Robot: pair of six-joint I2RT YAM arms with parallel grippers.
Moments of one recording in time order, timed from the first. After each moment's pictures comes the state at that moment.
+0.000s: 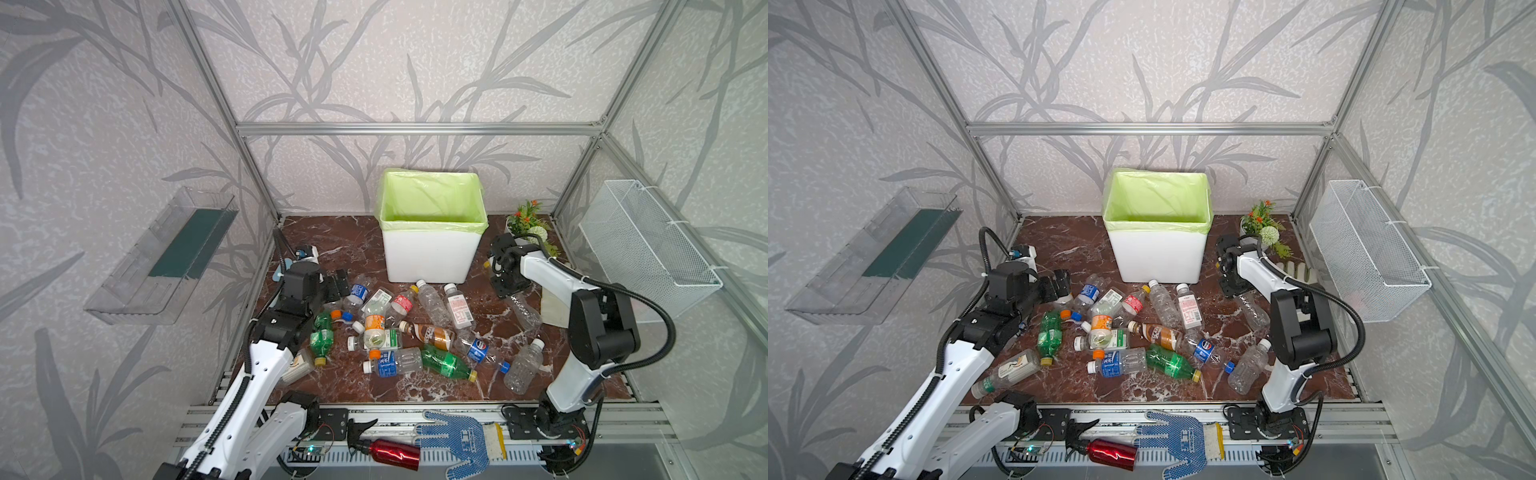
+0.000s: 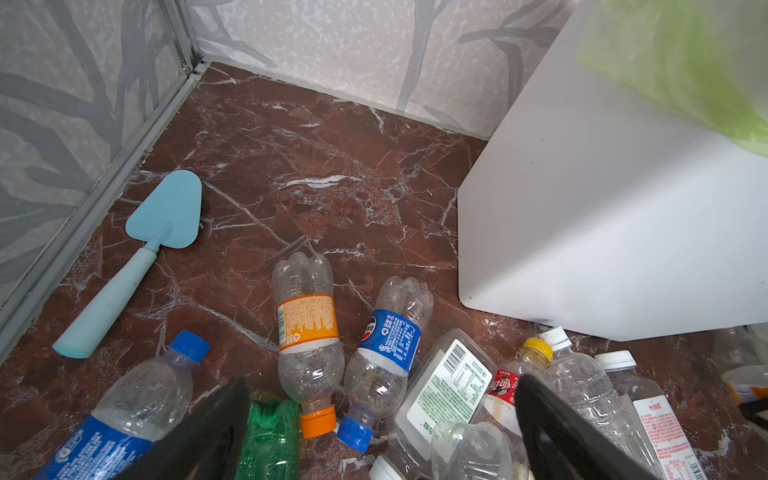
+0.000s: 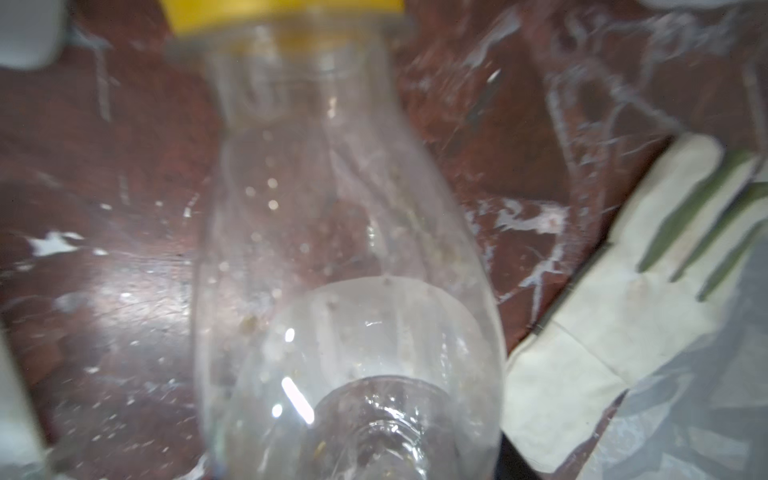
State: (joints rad) left arm -0.21 0.89 0.82 -0.51 -0.14 -0.40; right arm 0.22 1.69 1.30 -0.90 0.25 -0.12
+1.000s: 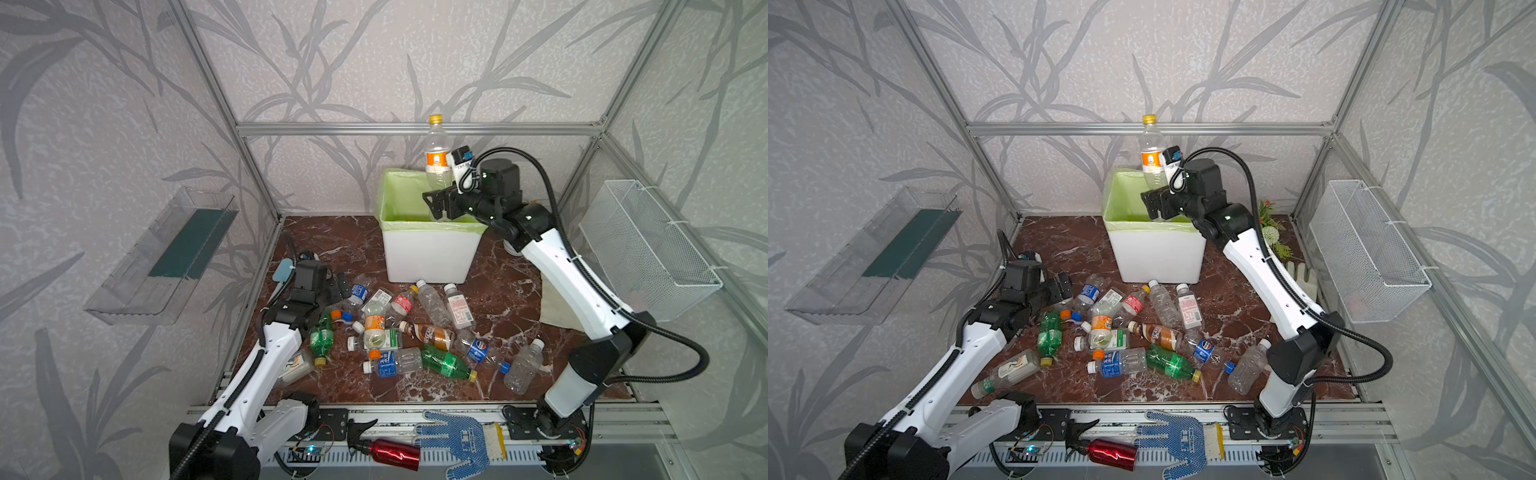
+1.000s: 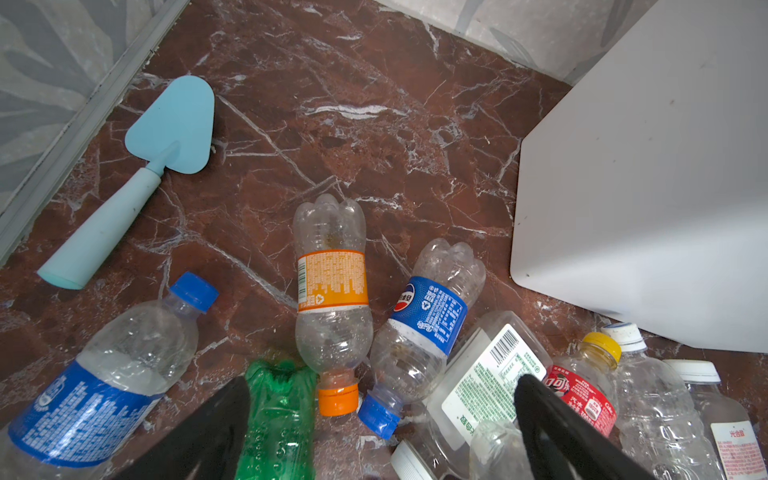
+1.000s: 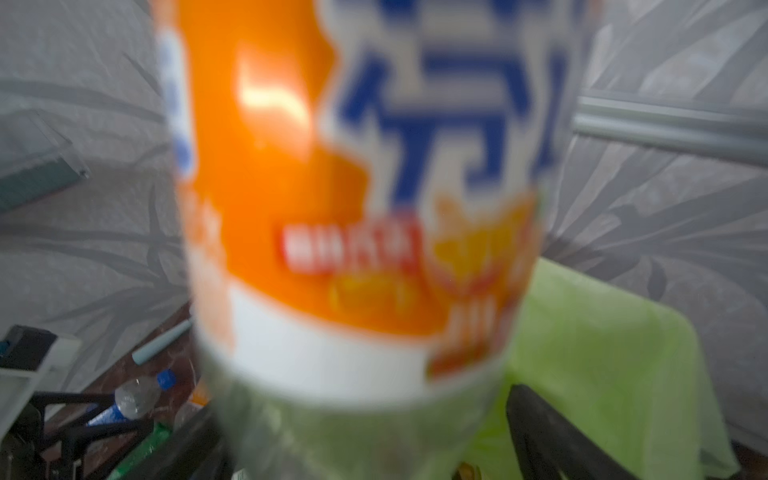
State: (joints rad) left arm -0.17 1.02 0.80 -0.54 -0.15 -0.47; right arm 0.53 1.72 1.95 -0.61 -0.05 0.05
